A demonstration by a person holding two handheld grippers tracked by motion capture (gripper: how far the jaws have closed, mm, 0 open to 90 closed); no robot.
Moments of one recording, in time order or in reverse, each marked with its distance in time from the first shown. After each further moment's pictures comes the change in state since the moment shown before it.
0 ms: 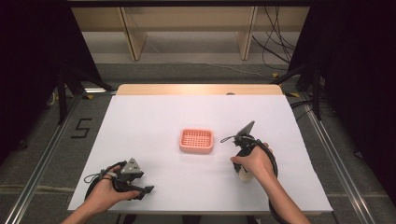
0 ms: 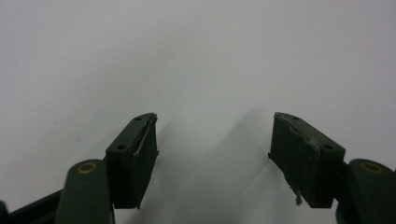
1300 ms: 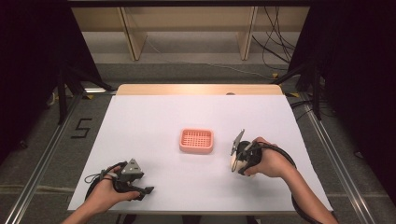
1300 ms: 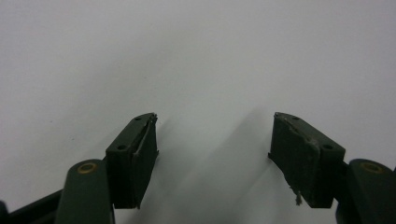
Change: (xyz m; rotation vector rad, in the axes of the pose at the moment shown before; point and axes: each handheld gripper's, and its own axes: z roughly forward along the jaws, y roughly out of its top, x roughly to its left) left arm 0.000 0.000 0.002 0.012 -0.005 0.005; right arm 0.004 -0.023 -0.019 -0.125 -0.028 -0.906
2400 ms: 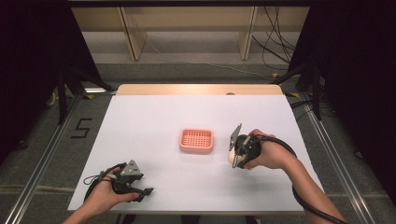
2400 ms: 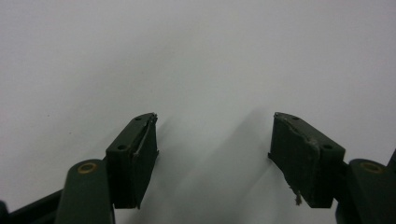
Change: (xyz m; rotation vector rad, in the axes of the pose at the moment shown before) left arm -0.002 -0.004 -0.003 -0.007 0.005 0.019; right arm -0.012 0.013 -0.016 0.021 -0.033 -0.114
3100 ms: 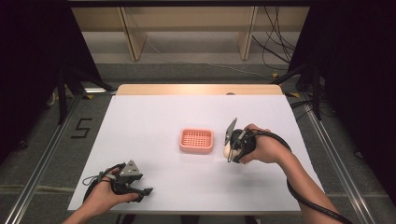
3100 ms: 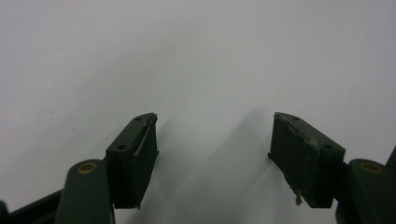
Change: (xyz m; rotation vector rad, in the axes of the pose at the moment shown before) left arm -0.001 -0.001 -0.001 -0.008 -0.004 -0.021; right arm -0.010 0.016 -0.004 -0.020 -0.018 -0.009
